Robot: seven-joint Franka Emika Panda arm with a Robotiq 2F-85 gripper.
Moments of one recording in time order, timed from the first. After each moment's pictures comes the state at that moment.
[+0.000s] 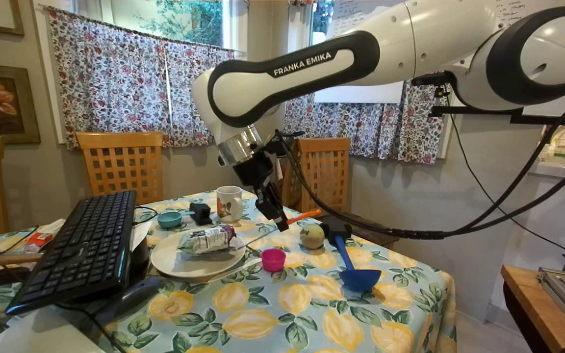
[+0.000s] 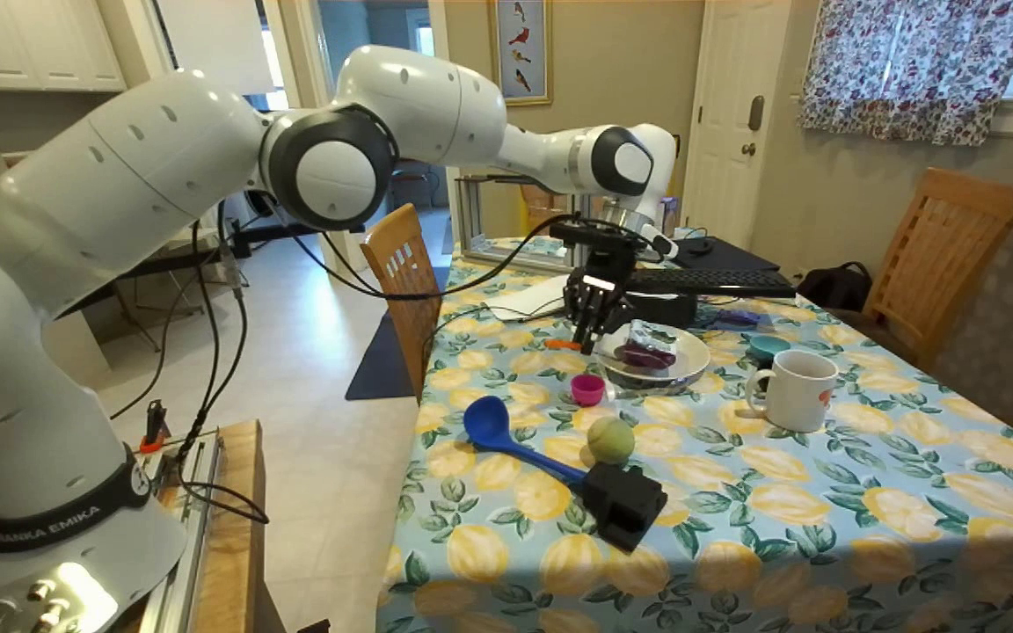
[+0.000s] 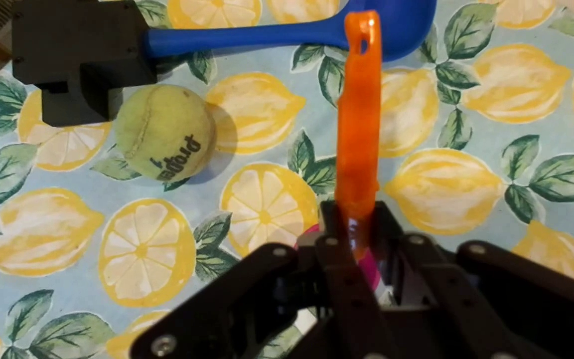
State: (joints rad) arm 0.07 1.05 0.05 -0.81 -0.18 1.37 -0.17
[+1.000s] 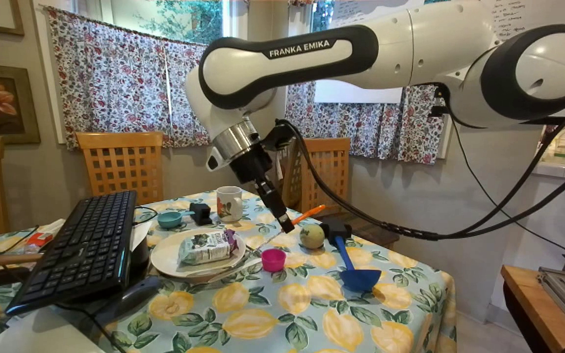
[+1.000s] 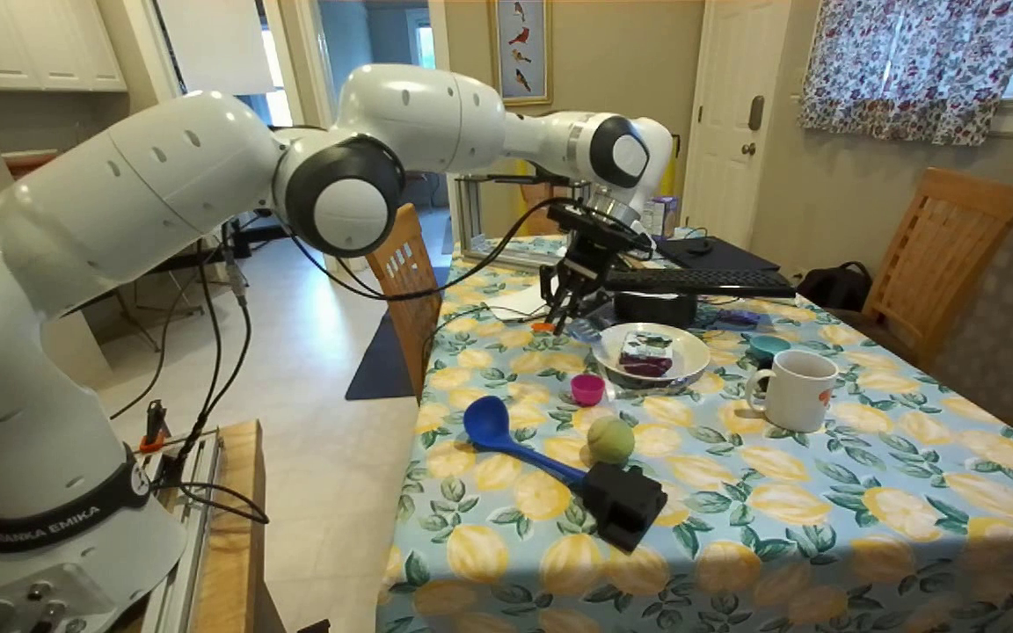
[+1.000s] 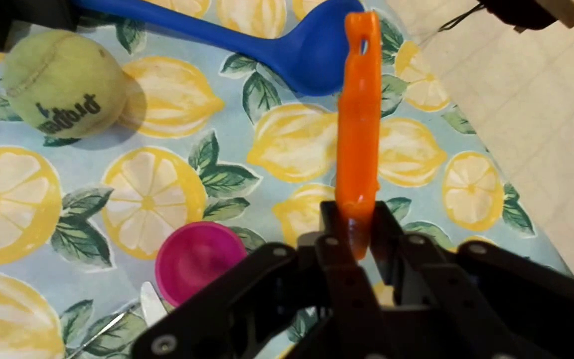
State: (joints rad) arm 0.06 1.13 0.14 -0.63 -0.13 1.17 -0.45
